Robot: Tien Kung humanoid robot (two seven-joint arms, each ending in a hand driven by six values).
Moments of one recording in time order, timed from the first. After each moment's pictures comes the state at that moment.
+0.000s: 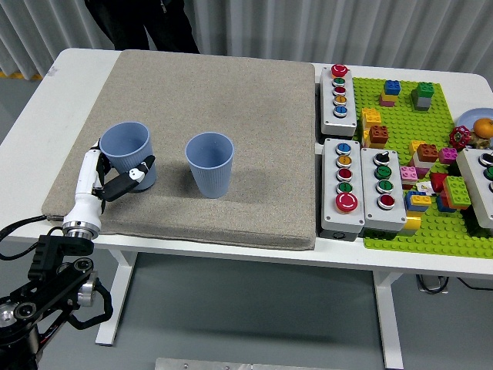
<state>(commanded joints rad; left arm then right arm) -0.18 0.30 -0.98 -1.29 1.02 0.51 -0.31 0.21 -0.10 1.62 0.18 -0.98 -0.26 -0.32</state>
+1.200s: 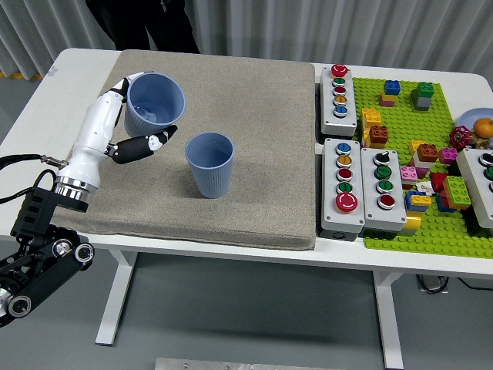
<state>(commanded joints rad) -0.31 0.45 -0.95 -1.50 1.72 0.54 -0.05 0.22 -0.11 1.61 0.18 -0.97 -0.26 -0.32</state>
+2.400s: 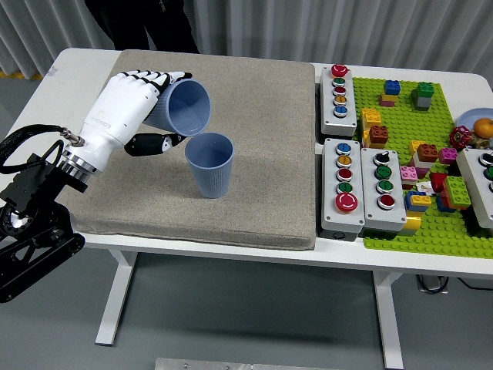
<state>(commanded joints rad) -0.46 0.58 -0.81 -1.50 2.08 0.45 0.07 0.22 -0.11 1.61 0.18 -0.96 -0.26 -0.31</state>
